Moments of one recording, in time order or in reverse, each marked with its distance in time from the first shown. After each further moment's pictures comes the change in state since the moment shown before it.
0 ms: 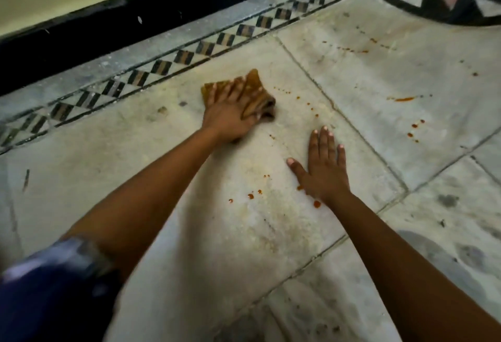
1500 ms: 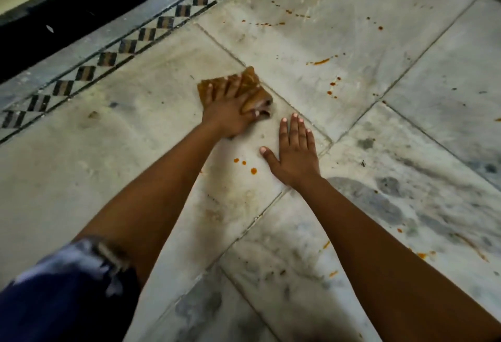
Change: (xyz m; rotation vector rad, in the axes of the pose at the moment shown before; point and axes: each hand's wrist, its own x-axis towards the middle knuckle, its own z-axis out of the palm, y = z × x) left_hand -0.001 0.134 0.010 0.014 -0.135 0.138; right_hand -0.044 0.064 0.003 0.003 0.057 0.062
